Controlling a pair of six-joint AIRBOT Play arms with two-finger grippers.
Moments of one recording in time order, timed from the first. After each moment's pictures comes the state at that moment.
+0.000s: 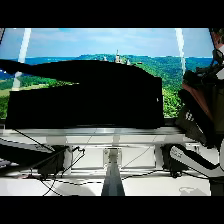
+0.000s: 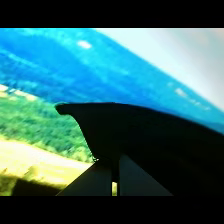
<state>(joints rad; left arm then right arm) 0.75 -1.74 1.92 1.14 -1.25 -1.30 -0.35 -1.18 1.00 -1.35 1.01 1.56</state>
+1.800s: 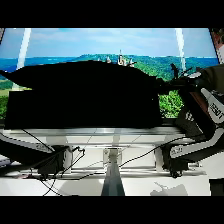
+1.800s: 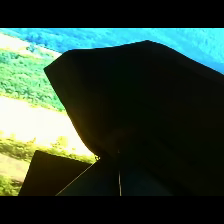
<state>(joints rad) 0.69 -1.81 1.92 1.30 -1.32 -1.31 -0.25 -1.67 1.00 -0.68 1.11 0.99</state>
